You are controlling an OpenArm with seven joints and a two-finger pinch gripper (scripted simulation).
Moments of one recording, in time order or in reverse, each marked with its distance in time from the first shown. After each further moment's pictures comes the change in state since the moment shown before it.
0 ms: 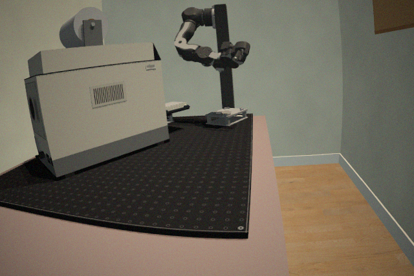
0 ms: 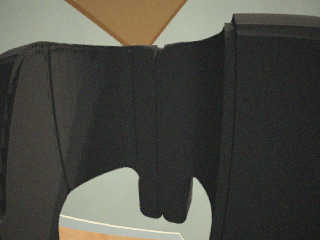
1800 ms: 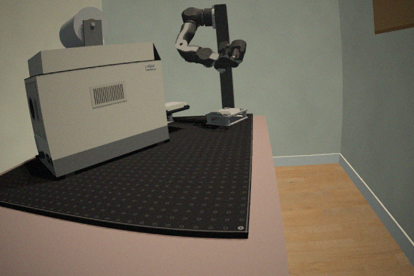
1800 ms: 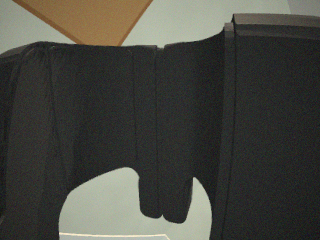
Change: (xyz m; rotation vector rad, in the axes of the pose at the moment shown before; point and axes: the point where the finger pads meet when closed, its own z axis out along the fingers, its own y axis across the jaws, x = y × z) arm -0.002 0.020 -0.002 -0.153 -0.006 0.061
